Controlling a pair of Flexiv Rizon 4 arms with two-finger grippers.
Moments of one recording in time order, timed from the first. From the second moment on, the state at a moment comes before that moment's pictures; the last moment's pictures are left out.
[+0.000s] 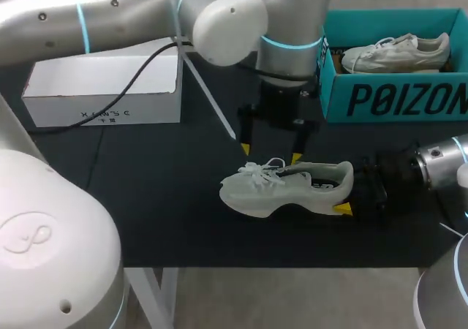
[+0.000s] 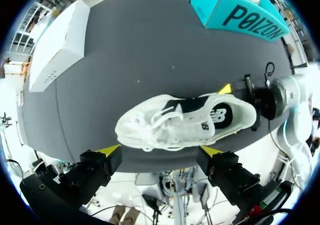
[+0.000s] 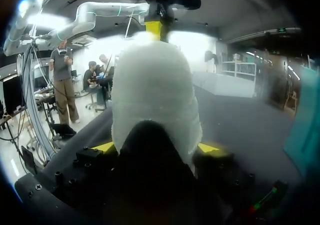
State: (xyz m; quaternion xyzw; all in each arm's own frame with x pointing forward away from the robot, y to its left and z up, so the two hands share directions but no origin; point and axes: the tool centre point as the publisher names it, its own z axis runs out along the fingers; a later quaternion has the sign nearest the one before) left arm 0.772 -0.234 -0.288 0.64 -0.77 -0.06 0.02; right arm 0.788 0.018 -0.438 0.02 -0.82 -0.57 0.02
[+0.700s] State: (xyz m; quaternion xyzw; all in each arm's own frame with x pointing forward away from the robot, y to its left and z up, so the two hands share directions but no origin) left arm 0.756 -0.297 -0.329 0.68 -0.72 -0.12 -0.06; right arm 0.788 0.018 -0.438 0.02 -0.82 -0.57 0.02
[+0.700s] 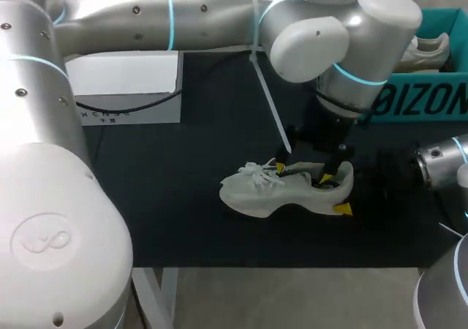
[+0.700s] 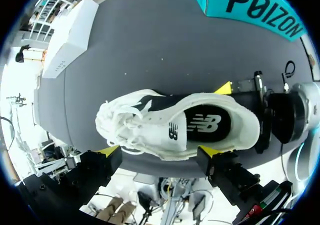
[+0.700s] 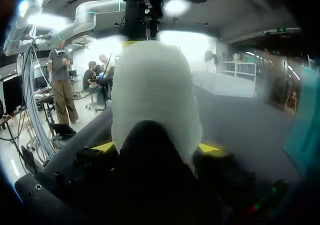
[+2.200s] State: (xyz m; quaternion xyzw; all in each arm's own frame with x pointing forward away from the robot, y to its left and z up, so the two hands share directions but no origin) left arm 0.773 -0.281 -0.349 0.72 -0.67 -0.12 -0.13; right arm 0.788 0.019 -0.438 0.02 -0.82 -0.57 0.02
